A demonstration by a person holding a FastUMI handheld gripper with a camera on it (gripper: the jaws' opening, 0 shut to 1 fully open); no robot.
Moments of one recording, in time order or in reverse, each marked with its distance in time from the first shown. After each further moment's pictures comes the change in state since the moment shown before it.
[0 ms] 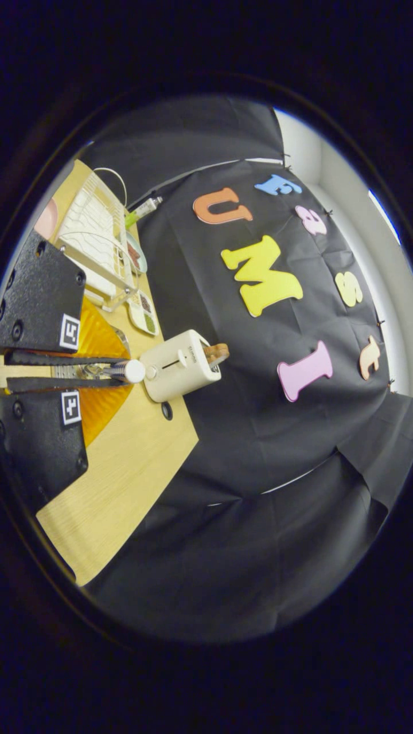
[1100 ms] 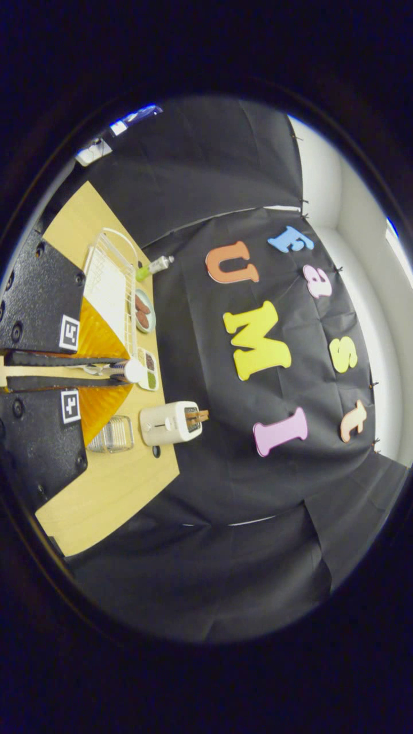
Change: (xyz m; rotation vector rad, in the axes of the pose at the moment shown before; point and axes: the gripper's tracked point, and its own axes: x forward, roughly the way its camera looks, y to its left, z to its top) arm -0.178 0.150 0.024 -0.169 0.076 0.131
